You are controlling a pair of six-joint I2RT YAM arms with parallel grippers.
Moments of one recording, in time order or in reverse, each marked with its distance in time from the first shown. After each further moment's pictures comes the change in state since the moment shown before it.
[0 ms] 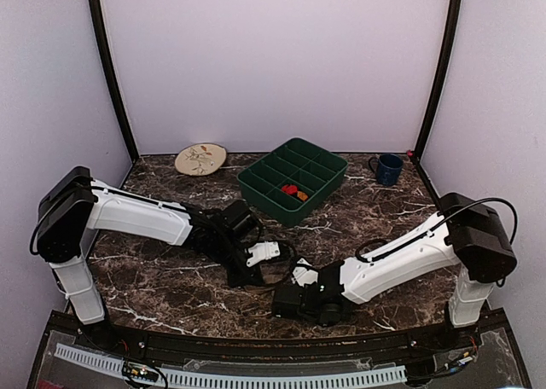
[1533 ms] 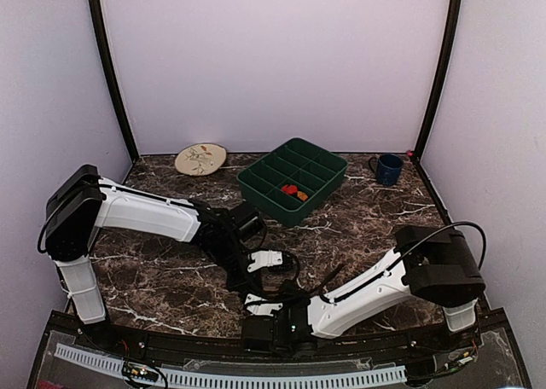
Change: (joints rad) left arm -0.011 0.053 0.078 -0.161 0.154 0.081; right arm 0.150 0.233 0.141 0.304 0.308 -0.608
